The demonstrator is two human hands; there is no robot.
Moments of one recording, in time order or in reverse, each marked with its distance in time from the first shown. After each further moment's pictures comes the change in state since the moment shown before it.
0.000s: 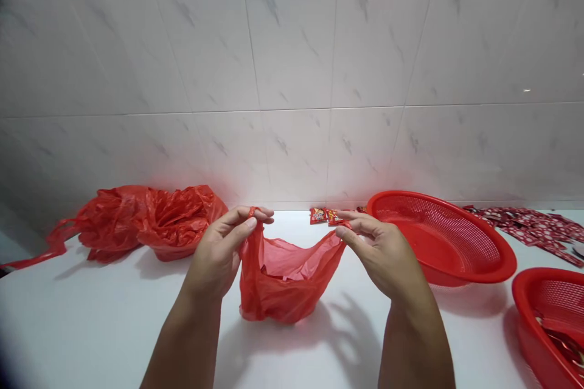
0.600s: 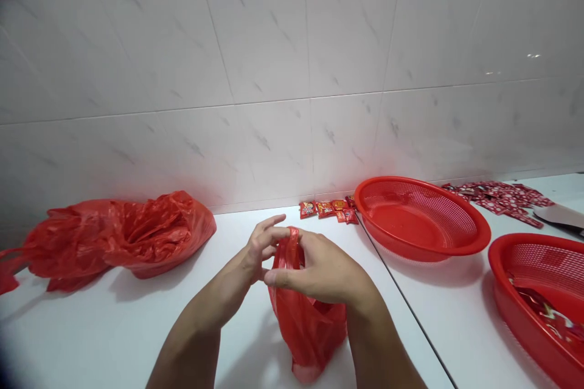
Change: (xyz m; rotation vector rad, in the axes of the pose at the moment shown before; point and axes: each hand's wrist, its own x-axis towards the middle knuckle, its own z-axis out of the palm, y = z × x) left_hand -0.009 -0.012 0.010 0.244 -0.547 -0.190; right_hand 0.000 -0.031 0.054 0.109 -0.490 0.010
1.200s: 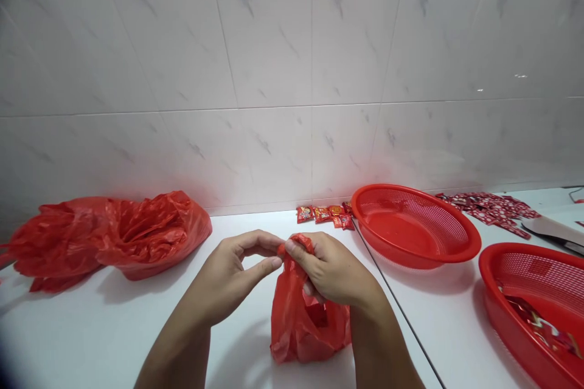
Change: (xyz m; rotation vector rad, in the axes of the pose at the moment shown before) left_hand 0.001 0.009 -0.001 0.102 0.179 0.094; right_hand -0.009 0.007 -0.005 0.080 -0.011 0.106
